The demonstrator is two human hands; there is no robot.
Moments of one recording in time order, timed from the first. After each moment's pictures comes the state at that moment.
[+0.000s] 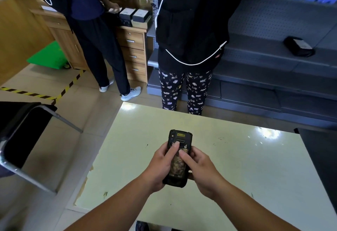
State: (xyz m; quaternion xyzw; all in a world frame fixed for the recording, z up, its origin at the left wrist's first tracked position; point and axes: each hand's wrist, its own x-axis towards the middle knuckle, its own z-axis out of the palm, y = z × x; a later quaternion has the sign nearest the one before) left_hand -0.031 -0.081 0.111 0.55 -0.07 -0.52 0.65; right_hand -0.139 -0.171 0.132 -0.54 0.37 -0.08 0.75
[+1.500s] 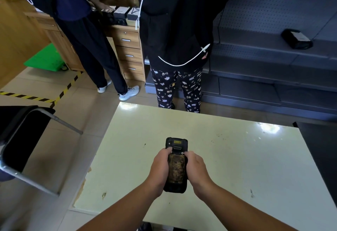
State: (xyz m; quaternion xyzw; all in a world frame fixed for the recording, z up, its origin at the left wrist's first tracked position) left_hand -0.049 -0.088 0.096 0.65 0.02 -0.49 0.57; right_hand -0.131 -0.167 0.115 -0.57 0.51 -0.07 0.65
